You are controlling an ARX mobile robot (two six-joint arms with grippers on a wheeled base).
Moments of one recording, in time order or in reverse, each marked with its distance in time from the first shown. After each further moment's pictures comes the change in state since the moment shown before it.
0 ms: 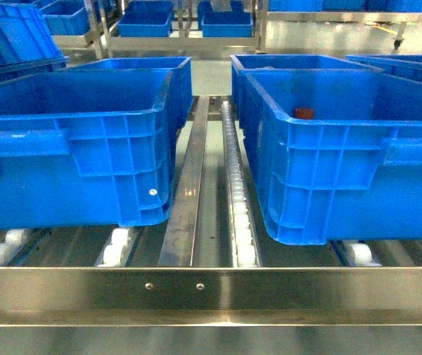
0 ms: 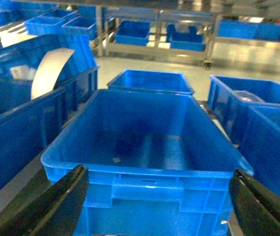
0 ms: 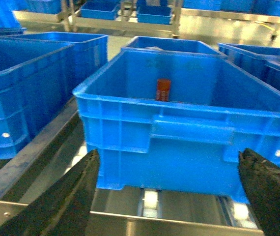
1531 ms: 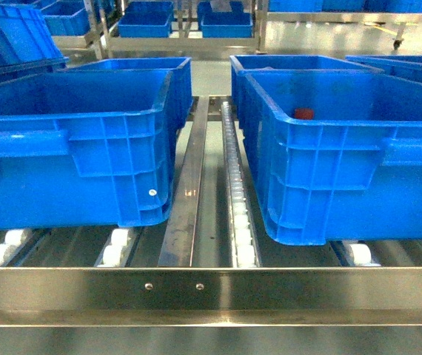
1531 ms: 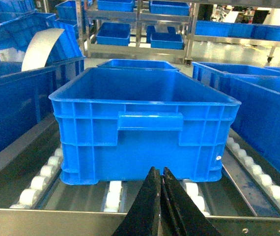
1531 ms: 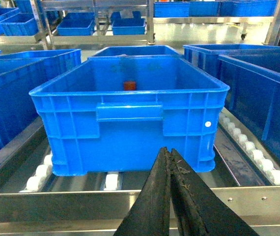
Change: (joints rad) left arm 0.178 -0.632 -0.423 -0.197 0.274 0.022; right arm -0.403 -0.832 -0.137 -0.653 -0.325 0.052
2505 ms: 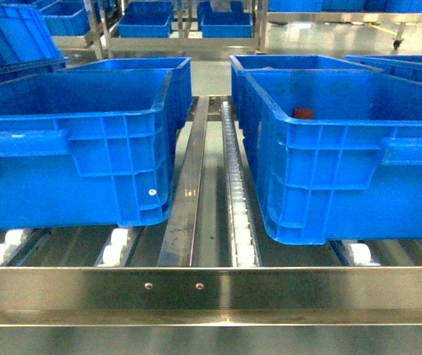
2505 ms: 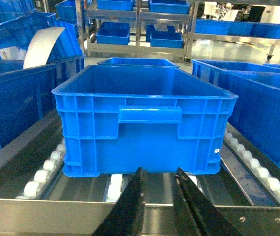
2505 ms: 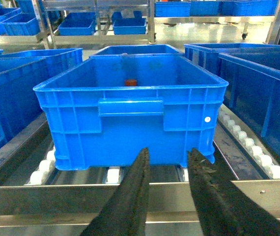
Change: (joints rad) left arm 0.000 -0.214 0.001 -0.225 0.000 0.003; right arm 0.000 -0.169 0.001 -0.177 -0.002 0.000
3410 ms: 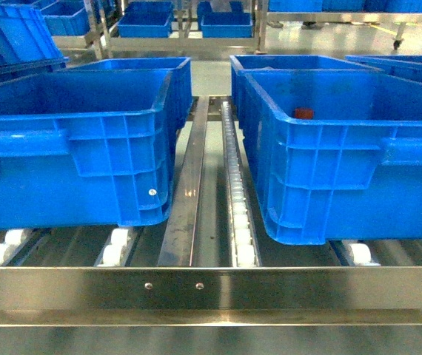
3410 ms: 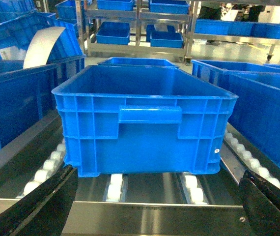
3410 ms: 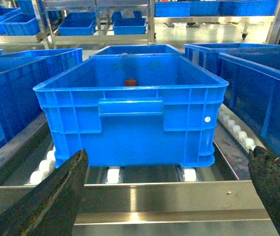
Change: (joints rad) left arm 0.000 0.000 0.000 0.000 0.000 0.001; right arm 0.000 0.000 0.000 0.000 0.000 0.000
